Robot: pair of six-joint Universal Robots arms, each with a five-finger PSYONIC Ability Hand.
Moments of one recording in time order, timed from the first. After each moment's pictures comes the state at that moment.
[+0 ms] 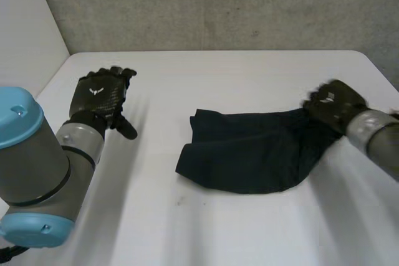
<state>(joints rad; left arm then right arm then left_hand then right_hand) 4.23 -1.79 -1.70 3.42 -1.74 3.24 1.78 -1.24 1.53 0.06 1.32 2.21 0.19 0.20 0.21 0.20 0.05 0.93 1.18 1.19 1.19 0.95</state>
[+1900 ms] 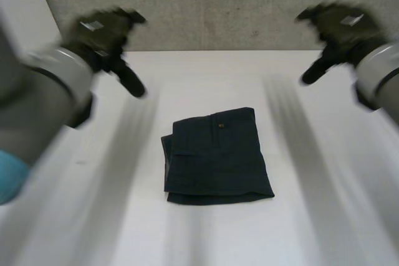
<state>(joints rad) 4.16 -1.75 -1.16 2.81 -1.75 3.19 1.86 -1.38 1.29 0.11 1.47 2.97 0.16 0.16 0.21 0.20 0.05 0.18 0.22 0.18 0.24 0.06</state>
